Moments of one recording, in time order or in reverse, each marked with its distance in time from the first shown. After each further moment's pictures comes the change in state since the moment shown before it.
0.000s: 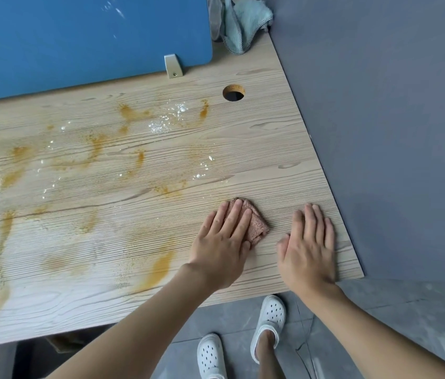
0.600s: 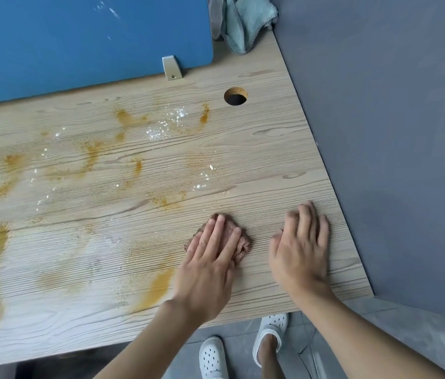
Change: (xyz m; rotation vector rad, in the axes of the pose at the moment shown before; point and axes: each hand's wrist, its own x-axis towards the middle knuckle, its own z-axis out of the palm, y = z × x) left_hand -0.021 -0.023 0.019 -0.112 0.114 -0.015; right_hand 0.034 -0.025 -0.002 0.037 0.004 0.022
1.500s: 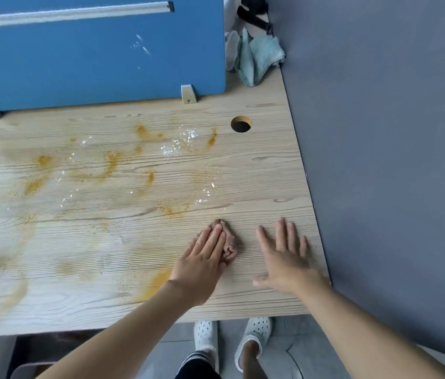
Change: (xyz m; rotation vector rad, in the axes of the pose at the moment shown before) left_hand 0.016 0.004 -0.030 0.096 -0.263 -0.054; right_hand 0.040 0.017 -0.055 -0.030 -0.880 -0.287
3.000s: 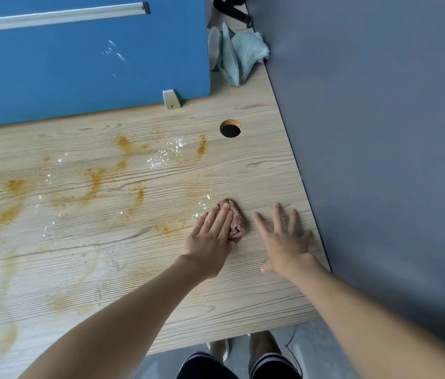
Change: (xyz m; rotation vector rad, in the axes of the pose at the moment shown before) left_hand 0.077 -0.026 -0.033 0.053 0.067 0.091; right_hand 0.035 -0.016 -0.051 -0.085 -0.019 0.180
